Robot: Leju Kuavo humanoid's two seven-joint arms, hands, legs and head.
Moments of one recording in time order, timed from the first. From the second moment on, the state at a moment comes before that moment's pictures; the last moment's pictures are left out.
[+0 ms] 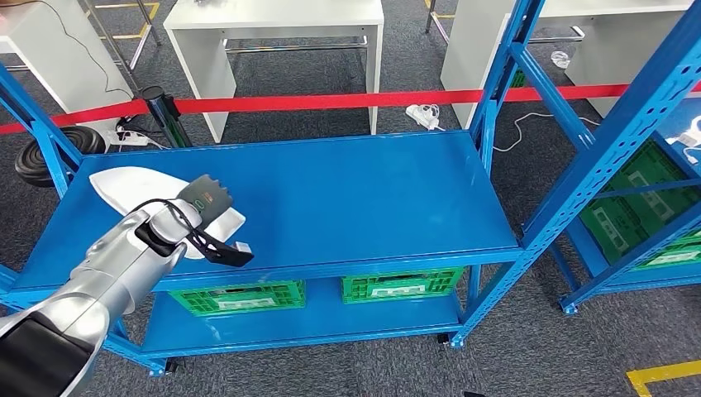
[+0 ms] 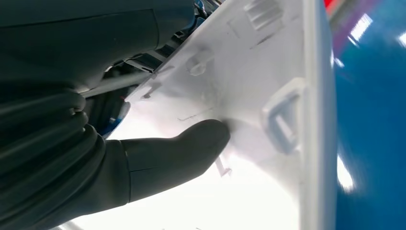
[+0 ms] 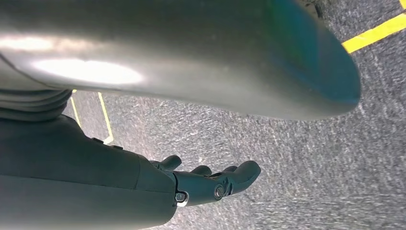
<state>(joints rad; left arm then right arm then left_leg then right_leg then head) -1.00 0.07 -0.87 -0.22 -1.55 0.16 -0.07 -0.06 0.23 -0.86 -0.20 0.80 -0.18 0.00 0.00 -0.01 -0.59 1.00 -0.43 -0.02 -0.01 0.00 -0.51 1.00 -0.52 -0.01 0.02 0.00</state>
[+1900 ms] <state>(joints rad) -0.30 0.14 -0.32 -1.52 -0.38 0.19 -0.65 -0.06 0.19 -0.83 -0.20 0.90 -0.14 0.06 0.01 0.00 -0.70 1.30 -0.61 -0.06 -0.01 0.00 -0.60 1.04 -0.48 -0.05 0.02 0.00</state>
